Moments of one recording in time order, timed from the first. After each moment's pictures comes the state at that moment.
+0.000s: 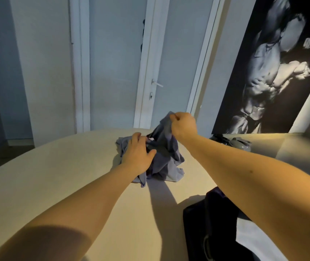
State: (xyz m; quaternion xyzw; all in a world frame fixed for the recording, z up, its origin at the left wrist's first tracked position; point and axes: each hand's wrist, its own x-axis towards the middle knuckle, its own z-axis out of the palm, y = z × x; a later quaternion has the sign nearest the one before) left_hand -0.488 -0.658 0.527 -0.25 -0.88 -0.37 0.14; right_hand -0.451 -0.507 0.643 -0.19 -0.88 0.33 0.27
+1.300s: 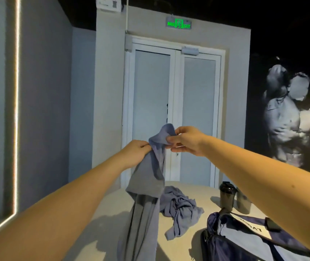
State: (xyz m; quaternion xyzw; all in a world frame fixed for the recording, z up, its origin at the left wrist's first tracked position) left_hand -0.209 -0.879 0.814 -0.28 -0.85 -0.43 0.14; right_hand -0.149 -0.670 0.868 0.07 -0.82 0.56 0.11
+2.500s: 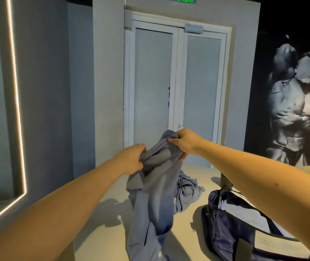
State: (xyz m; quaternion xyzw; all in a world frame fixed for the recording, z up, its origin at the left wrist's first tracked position) left_hand -0.216 -0.909 0.738 -0.30 -0.93 -0.15 0.15; right_hand -0.166 -0.676 0.798 0.04 -0.94 0.31 0.13
